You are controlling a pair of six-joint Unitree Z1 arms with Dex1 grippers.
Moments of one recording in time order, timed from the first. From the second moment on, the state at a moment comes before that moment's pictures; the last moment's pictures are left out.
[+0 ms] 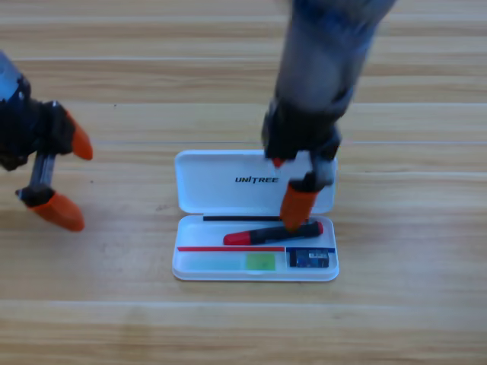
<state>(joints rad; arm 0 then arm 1) -0.51 1.64 -1.23 0.85 -0.14 0.89 0.94 2.21 -2.20 1.36 0.06 -0.76</state>
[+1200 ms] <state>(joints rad) -0.17 2.13 -1.40 0.42 -0.63 0.92 0.90 1.46 -1.30 0.67 0.49 -0.52</state>
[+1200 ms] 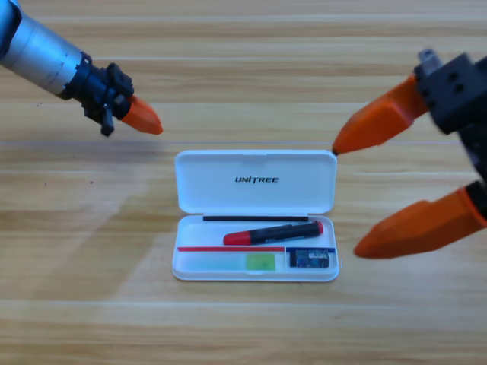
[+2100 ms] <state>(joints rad) -0.35 2.12 -1.41 0.51 -0.72 0.90 0.90 1.45 -1.30 0.67 0.52 -0.52</state>
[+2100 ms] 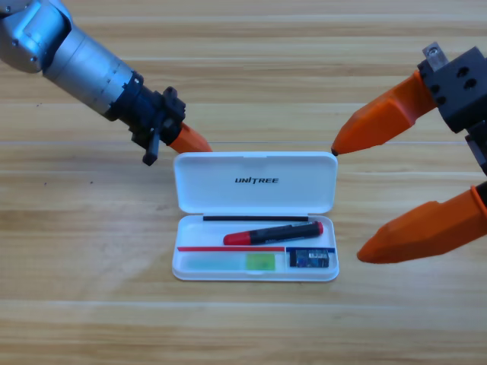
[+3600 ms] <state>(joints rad) -0.50 2.08 -1.17 0.38 -0.67 0.90 0.90 1.46 -1.30 0.66 0.52 -0.50</state>
